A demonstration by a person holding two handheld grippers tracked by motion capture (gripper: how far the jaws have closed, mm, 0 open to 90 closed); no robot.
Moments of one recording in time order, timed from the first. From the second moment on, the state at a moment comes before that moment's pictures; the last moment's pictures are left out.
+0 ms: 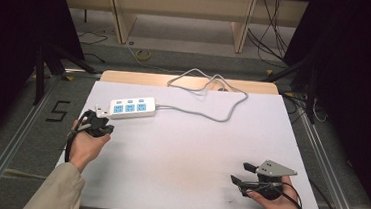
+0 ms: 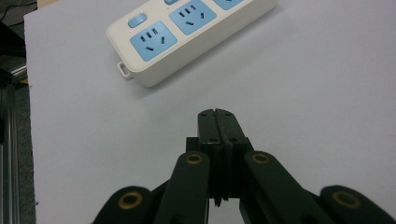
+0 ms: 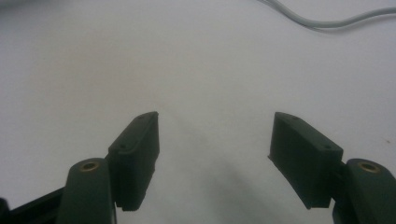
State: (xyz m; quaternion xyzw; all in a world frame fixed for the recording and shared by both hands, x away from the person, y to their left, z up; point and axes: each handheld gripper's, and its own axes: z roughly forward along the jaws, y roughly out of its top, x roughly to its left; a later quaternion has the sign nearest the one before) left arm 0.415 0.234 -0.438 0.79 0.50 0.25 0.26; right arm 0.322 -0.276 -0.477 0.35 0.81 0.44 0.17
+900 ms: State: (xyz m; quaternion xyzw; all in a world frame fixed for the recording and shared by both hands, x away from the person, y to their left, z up) left arm 0.432 0.237 -0.437 0.78 0.51 0.25 0.25; right arm 0.322 -0.276 -0.477 0.35 0.81 0.44 0.17
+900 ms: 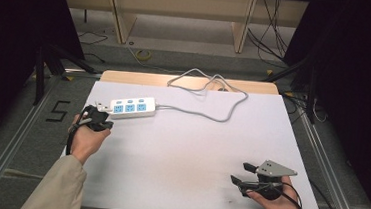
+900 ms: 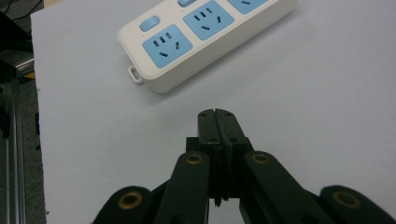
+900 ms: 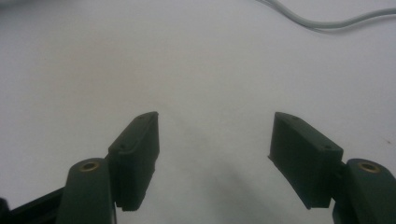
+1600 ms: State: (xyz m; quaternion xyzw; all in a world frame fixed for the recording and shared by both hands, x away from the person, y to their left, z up) left arm 0.445 0.239 -0.439 0.78 0.52 0.25 0.24; right arm 0.322 -0.276 -0.477 0.35 0.81 0.44 0.17
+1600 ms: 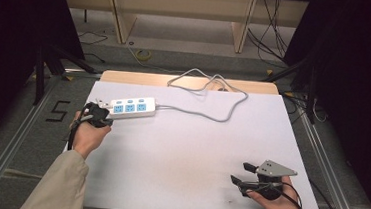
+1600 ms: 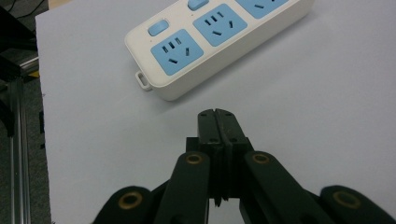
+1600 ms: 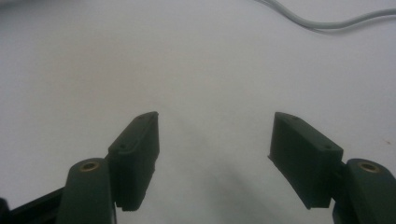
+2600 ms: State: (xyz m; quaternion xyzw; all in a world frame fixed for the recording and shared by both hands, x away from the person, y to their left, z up) left arm 0.468 0.242 -0.429 0.79 0.51 0.26 0.23; right arm 0.322 -0.276 -0.477 0.35 0.81 0.44 0.17
